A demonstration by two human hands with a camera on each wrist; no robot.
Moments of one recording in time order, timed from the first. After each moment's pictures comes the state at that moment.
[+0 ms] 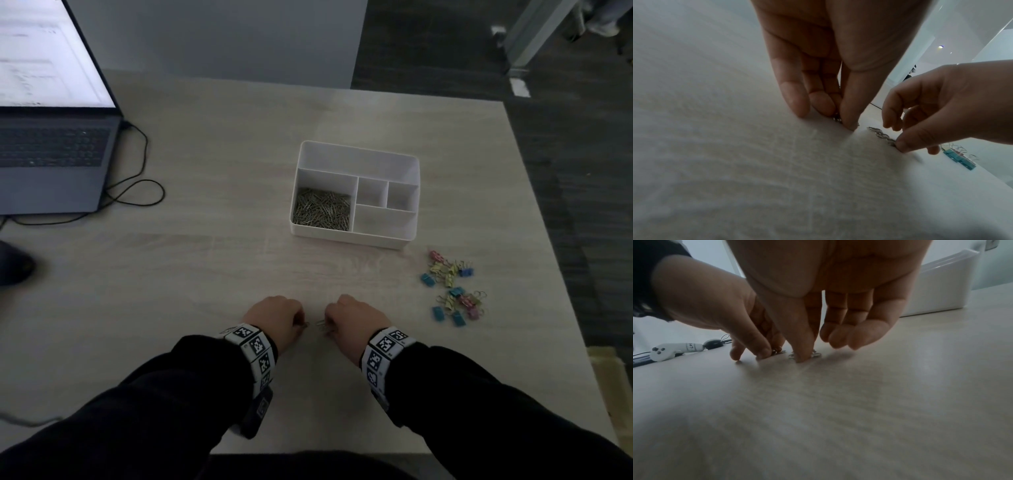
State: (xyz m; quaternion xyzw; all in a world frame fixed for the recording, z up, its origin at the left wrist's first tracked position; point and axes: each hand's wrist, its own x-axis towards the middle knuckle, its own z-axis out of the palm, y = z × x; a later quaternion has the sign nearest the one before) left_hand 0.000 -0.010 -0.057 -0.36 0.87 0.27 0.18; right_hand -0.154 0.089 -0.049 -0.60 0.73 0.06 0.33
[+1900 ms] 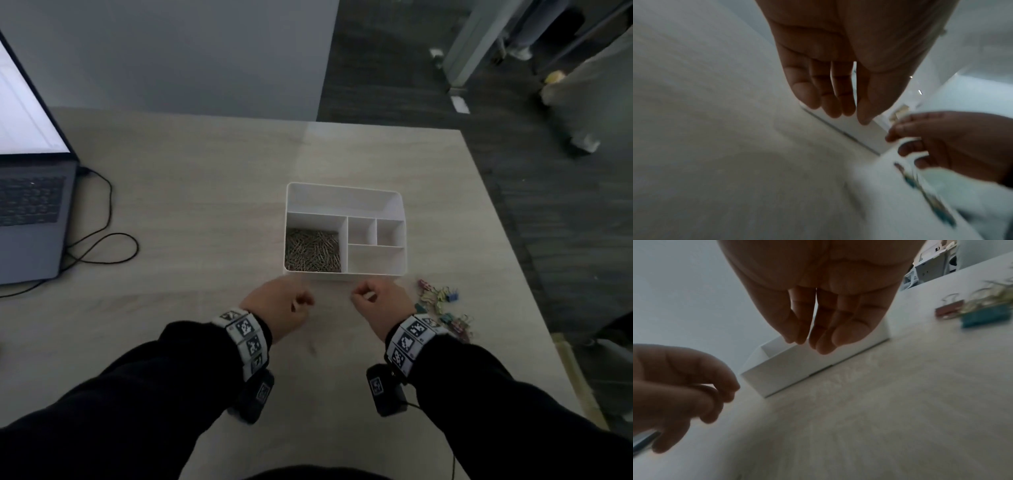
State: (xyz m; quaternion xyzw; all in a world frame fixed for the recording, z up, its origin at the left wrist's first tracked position) left_hand -0.041 -0.107 -0.019 -0.27 0.88 0.38 0.03; right_hand -0.210 0.034 -0.005 -0.35 0.87 -0.21 0.28
